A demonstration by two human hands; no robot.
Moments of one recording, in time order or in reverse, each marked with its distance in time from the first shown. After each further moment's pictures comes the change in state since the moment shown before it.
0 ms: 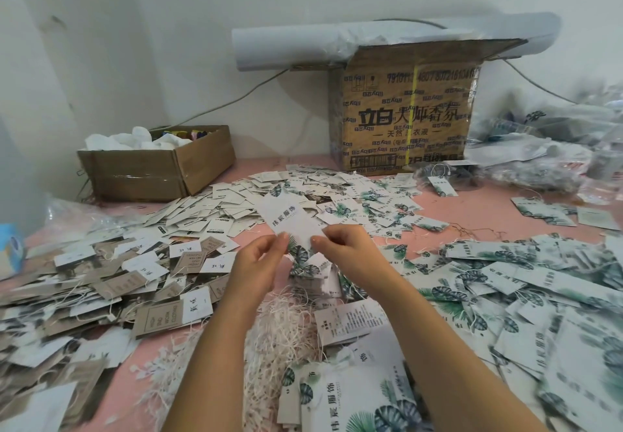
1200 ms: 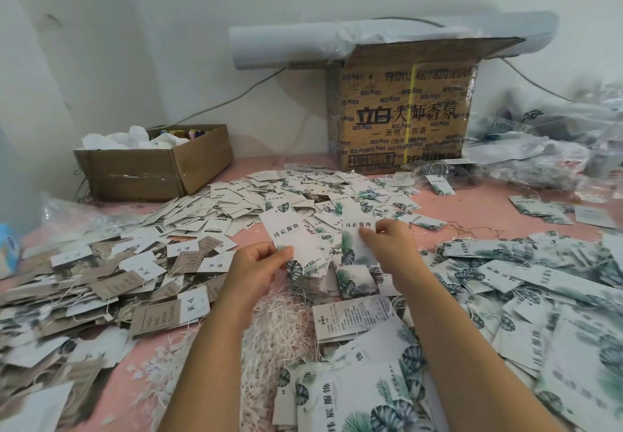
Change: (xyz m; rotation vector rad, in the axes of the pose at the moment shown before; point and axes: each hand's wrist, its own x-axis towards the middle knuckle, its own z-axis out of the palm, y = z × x) left_hand 0.004 -0.003 -0.002 -0.013 -0.043 -0.065; right_hand 0.008 0.031 -0.037 -0.039 0.346 0.325
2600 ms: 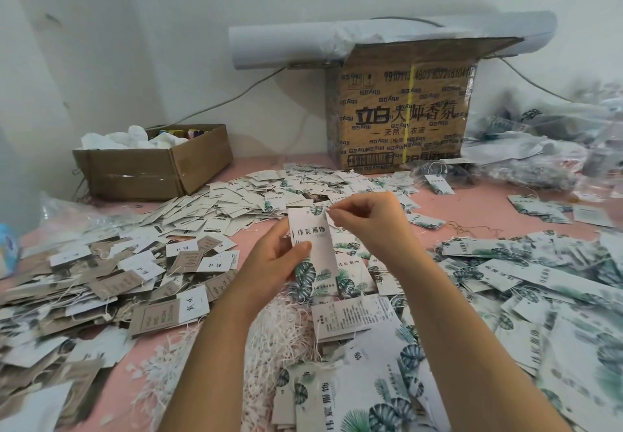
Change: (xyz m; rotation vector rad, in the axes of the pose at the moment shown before) left_hand -0.020 0.026 0.013 -0.015 -0.280 0.249; right_hand -0.030 -0.052 -0.006 0.043 -0.110 -0.397
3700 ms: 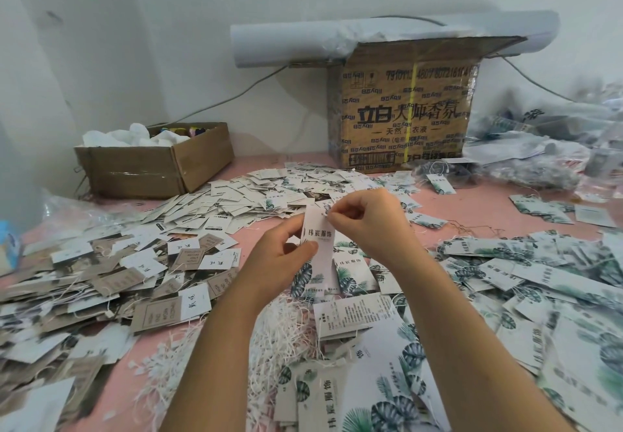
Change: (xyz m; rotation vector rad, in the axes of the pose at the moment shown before) left_hand 0.003 0.007 0.002 0.125 0.024 0.048; right_hand 0.000 -0.008 0.004 -0.281 -0.026 -0.070
